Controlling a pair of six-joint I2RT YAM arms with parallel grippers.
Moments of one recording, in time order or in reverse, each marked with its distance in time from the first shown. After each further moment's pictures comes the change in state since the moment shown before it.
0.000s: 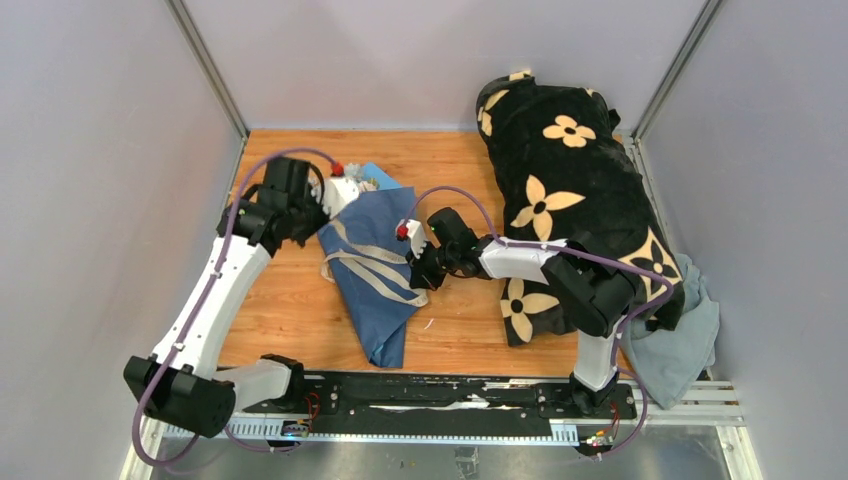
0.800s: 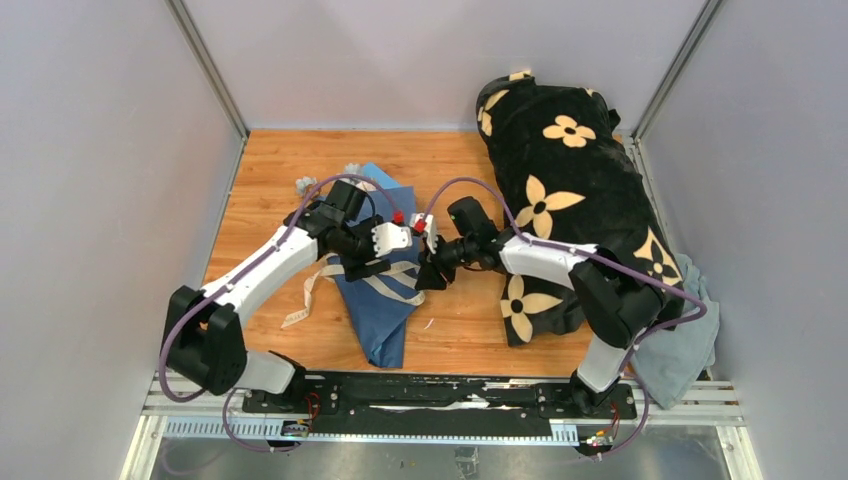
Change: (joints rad) left arm -0.174 0.168 -0.262 0.131 0.298 0.214; right arm -0.063 -0.113 -0.011 -0.059 -0.215 -0.128
